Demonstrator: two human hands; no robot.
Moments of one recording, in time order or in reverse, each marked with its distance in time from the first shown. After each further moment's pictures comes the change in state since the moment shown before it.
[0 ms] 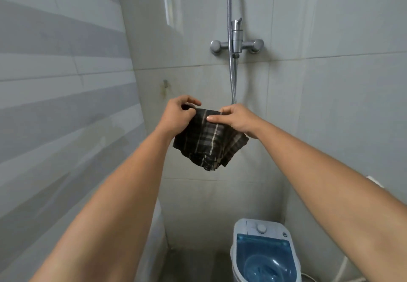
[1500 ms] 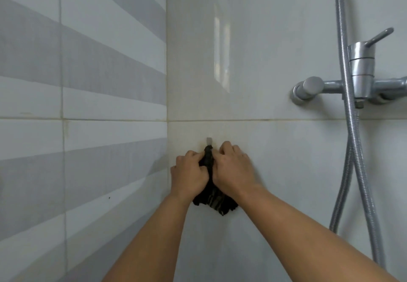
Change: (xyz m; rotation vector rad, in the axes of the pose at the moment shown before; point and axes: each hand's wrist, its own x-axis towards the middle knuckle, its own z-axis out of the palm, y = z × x) left_hand 0.237 -0.211 -0.045 0.567 0.321 0.099; right_hand 0.329 0.048 0.143 -0.936 0.418 -0.510
